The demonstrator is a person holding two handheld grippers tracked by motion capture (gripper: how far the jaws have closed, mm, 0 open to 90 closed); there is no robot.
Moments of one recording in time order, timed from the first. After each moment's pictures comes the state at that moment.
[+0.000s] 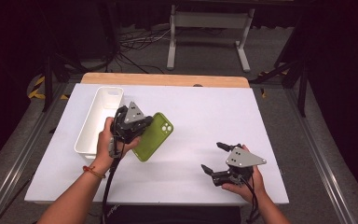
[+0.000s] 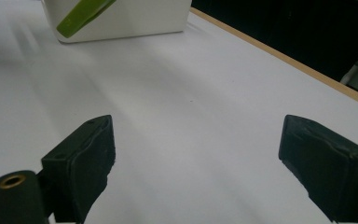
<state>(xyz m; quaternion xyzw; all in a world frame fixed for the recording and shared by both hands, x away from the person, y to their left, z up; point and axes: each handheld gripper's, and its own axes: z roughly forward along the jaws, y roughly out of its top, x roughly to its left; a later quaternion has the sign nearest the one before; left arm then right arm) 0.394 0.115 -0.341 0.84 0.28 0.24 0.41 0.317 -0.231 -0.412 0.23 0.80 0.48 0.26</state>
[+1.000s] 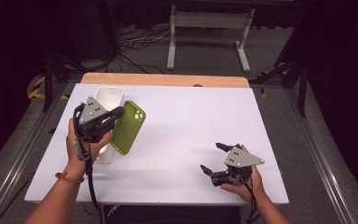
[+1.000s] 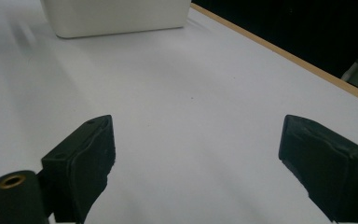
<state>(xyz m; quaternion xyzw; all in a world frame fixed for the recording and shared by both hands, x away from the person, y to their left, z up) 0.374 0.189 -0.313 0.76 0.35 0.29 0.47 0.318 -0.228 -0.414 0.23 0.81 0.47 0.26</state>
